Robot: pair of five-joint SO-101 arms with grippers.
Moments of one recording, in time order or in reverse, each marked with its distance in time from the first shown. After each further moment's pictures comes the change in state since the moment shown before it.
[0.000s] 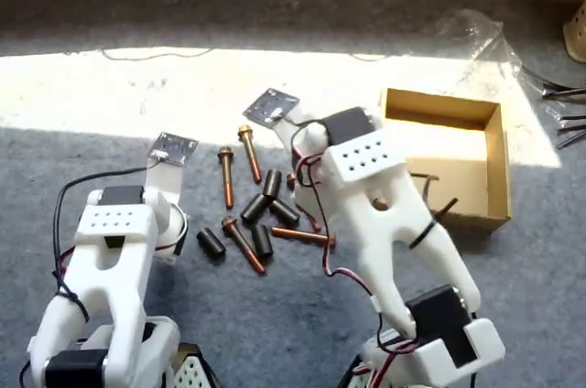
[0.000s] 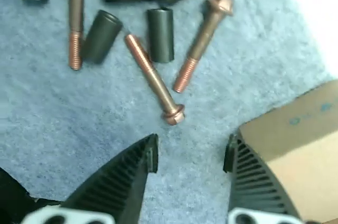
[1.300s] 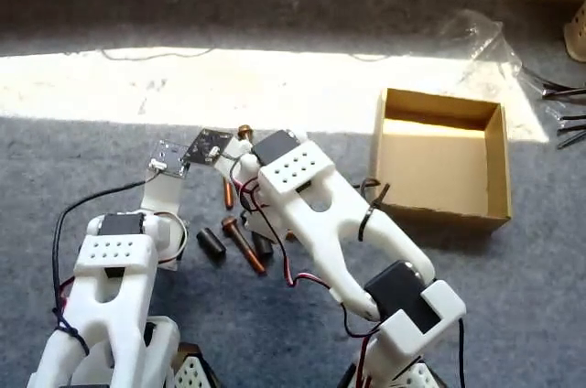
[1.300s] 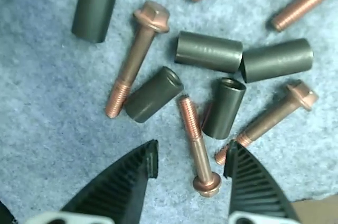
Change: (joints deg) left arm 0.0 -11.0 10.4 -10.7 0.0; right arm -10.5 11.8 2.1 -10.8 0.2
